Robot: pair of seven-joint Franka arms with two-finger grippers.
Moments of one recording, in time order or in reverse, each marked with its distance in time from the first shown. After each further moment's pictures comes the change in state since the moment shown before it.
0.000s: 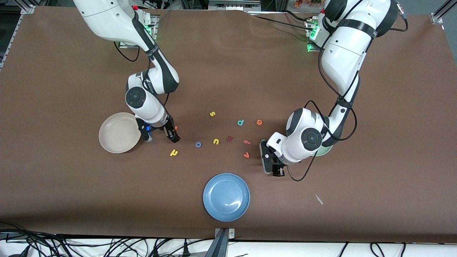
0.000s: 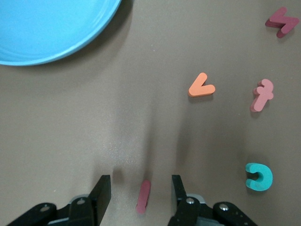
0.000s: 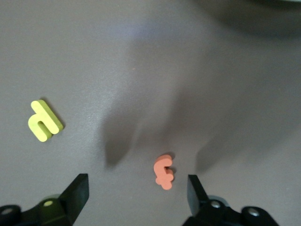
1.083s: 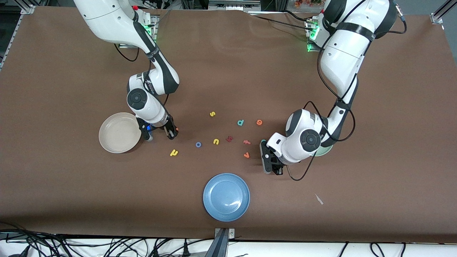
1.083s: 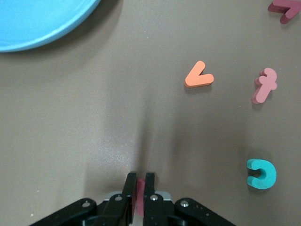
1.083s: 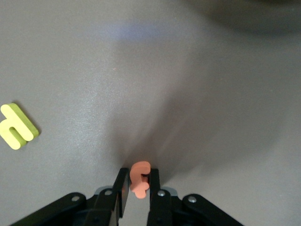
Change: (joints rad) left arm 0.001 0.016 0.002 -0.005 0.000 0.005 0.007; right arm 0.000 0.016 -0.001 -0.007 0.000 -0.004 0.001
